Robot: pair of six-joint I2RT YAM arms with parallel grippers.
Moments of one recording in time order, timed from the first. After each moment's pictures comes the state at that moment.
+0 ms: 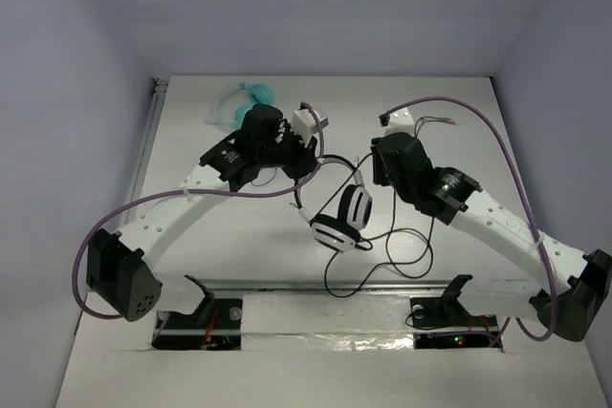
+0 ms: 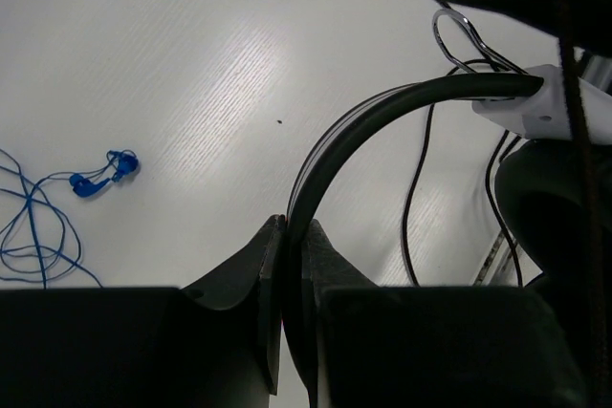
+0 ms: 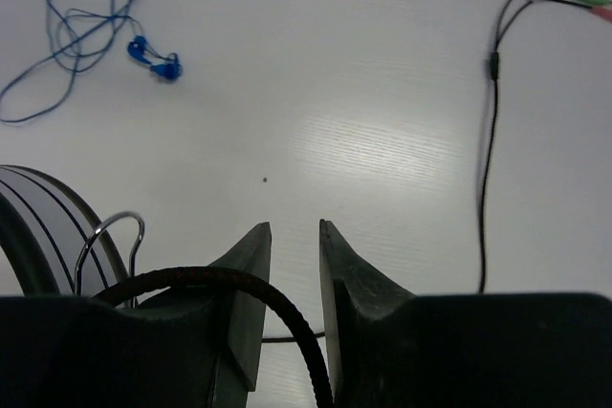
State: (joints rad) left arm -0.64 1.35 1.20 -0.42 0.38 0.06; right arm 0.79 1.17 1.14 -0.59 0.58 0.33
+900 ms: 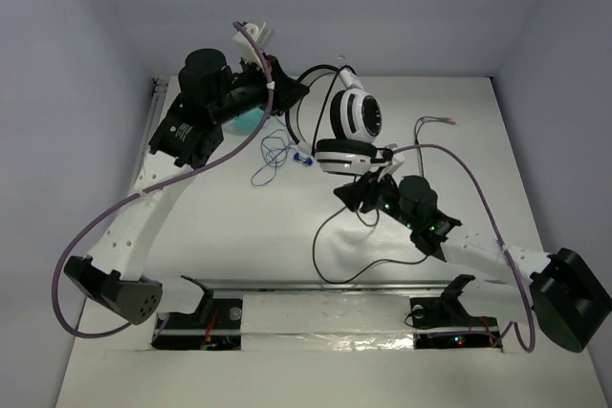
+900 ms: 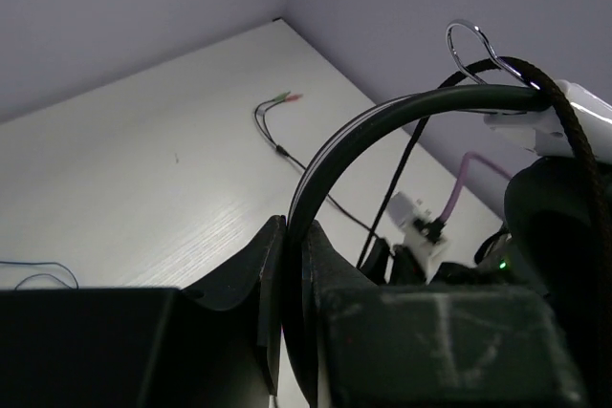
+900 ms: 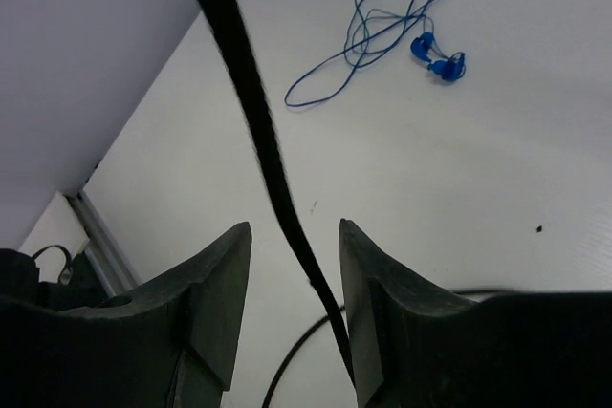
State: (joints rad) left arm -0.49 1.32 1.58 -0.36 0.43 -0.30; right arm 0.69 1.09 0.46 0.49 -0.07 0.55
